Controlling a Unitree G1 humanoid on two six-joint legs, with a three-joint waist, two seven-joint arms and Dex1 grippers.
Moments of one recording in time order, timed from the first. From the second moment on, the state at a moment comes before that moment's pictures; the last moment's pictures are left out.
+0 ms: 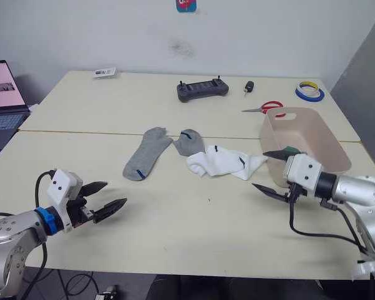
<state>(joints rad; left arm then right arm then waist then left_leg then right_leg) 0.14 0.77 0.43 -0.25 -0.54 0.52 -0.93 -0.13 -0.76 -0.05 -0.47 0.14 0.28 0.88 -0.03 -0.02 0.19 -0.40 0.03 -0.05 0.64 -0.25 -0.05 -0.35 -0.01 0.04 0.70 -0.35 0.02</state>
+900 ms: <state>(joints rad) -0.57 0.33 -0.12 0.25 -0.34 0.57 -0.74 0.04 -0.73 0.03 -0.66 0.09 0.36 0.75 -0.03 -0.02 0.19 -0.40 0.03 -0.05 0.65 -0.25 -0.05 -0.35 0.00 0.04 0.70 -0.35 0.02</state>
